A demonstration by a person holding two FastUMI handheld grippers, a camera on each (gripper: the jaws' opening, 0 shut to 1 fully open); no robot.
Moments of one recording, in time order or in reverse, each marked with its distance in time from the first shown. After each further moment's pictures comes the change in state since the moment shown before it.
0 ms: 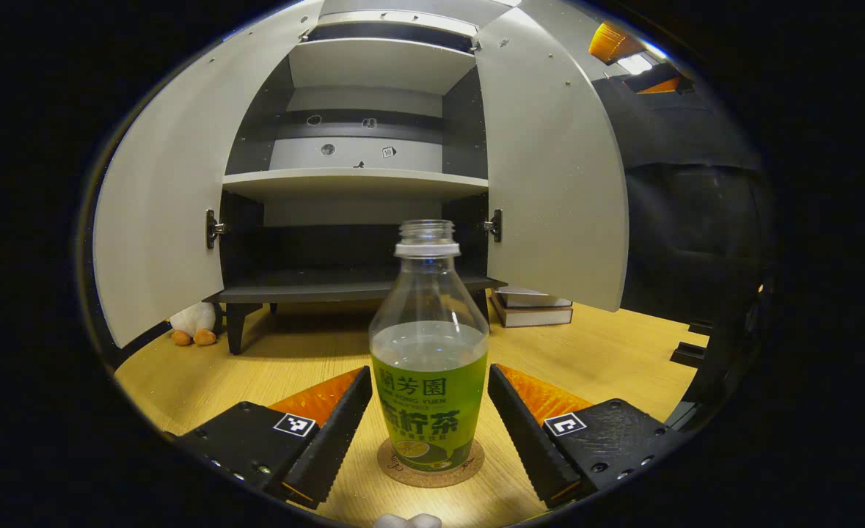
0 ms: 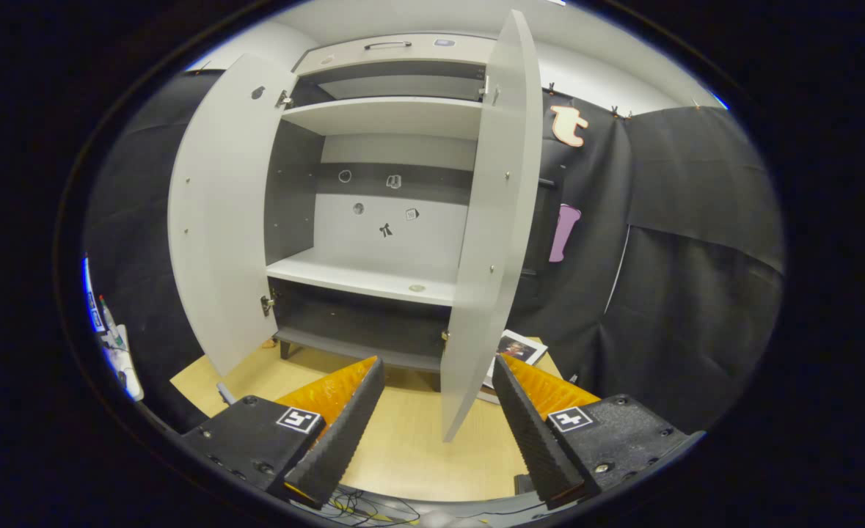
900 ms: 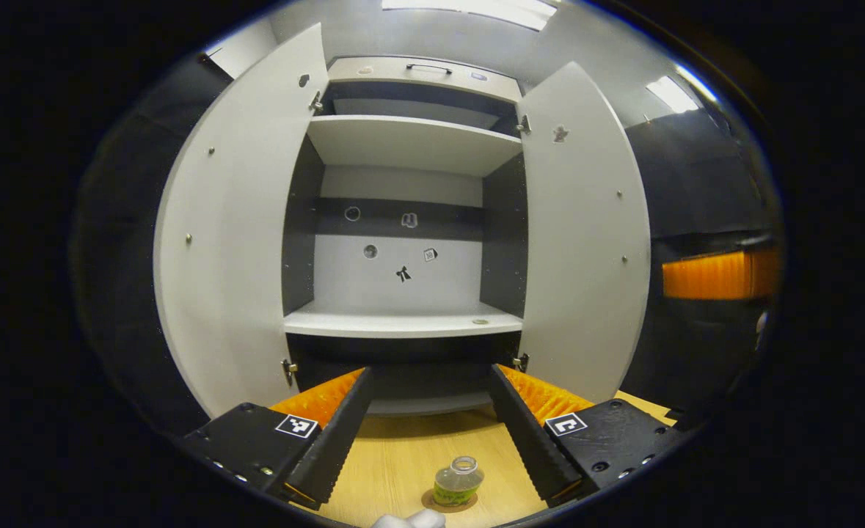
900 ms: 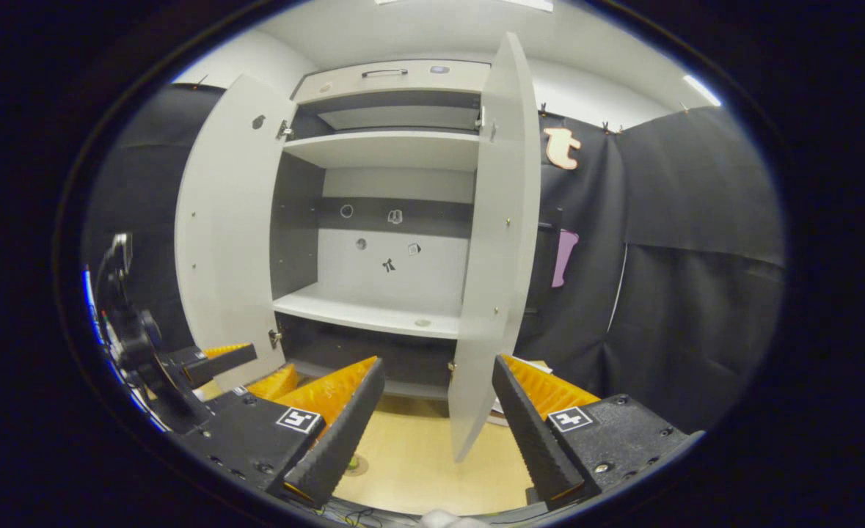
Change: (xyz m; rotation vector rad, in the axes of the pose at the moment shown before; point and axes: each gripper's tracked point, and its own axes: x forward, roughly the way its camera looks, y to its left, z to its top) left arm -0.081 0.061 0.266 -0.056 -0.142 0.173; right arm -0.009 0.014 0.037 0.047 -0.137 0.017
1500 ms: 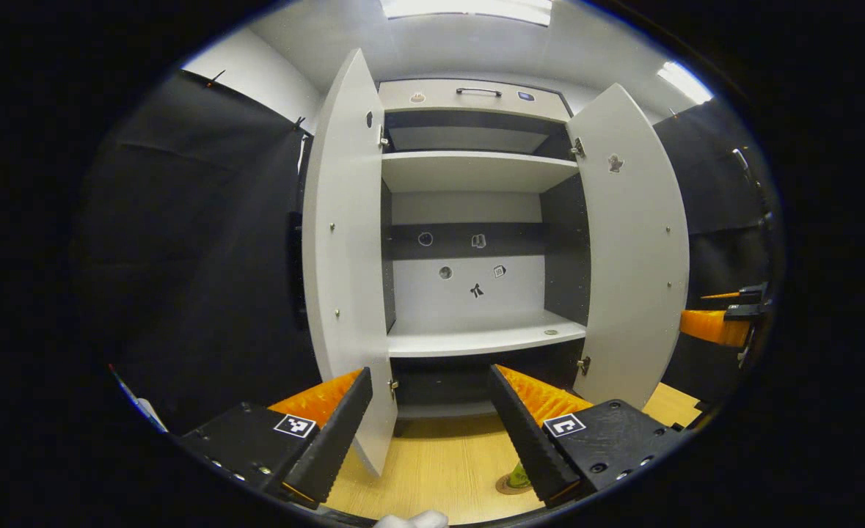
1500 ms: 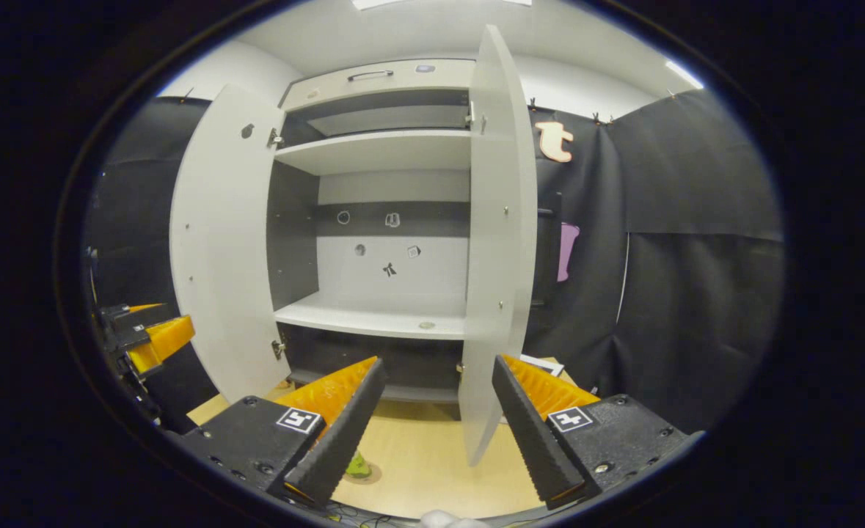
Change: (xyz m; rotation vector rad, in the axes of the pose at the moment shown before) left arm -0.080 0.093 0.043 0.065 0.027 0.191; right arm 0.015 -0.001 -0.010 0.052 0.000 0.004
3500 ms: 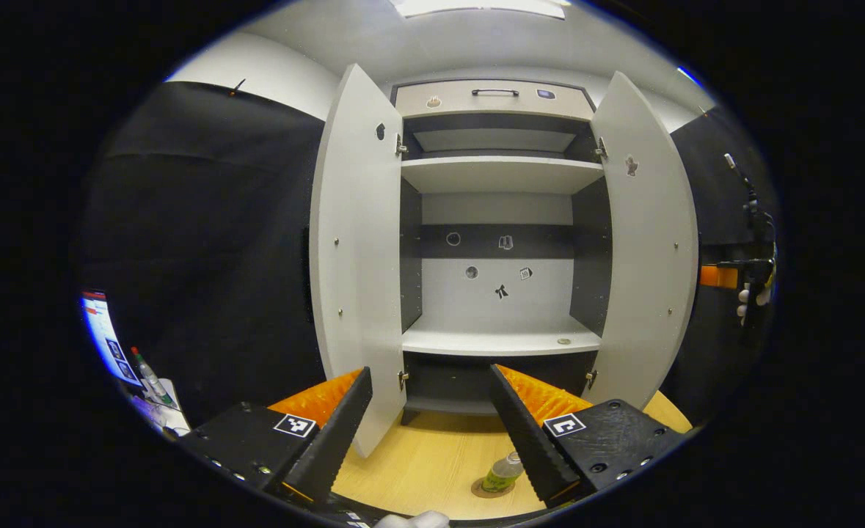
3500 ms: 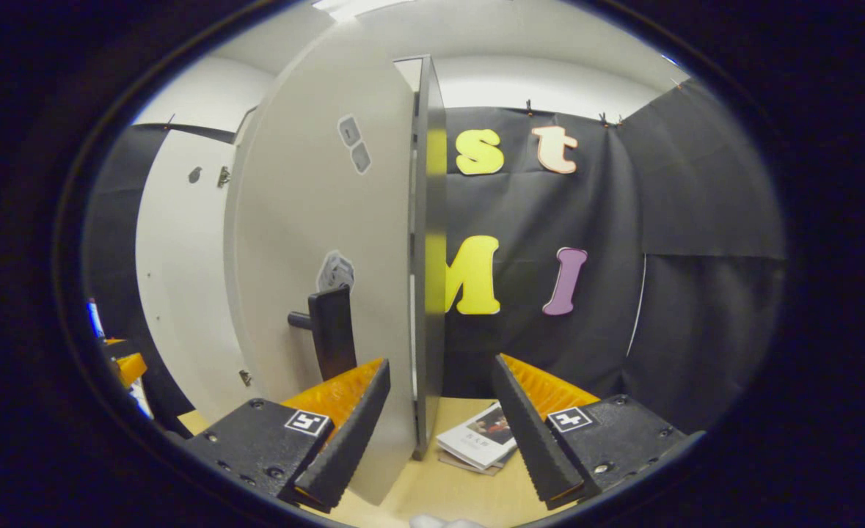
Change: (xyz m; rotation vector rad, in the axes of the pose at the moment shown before) left arm -0.024 -0.049 0.030 -0.036 0.037 0.195; right arm 0.090 -0.124 0.105 0.000 -0.058 0.109
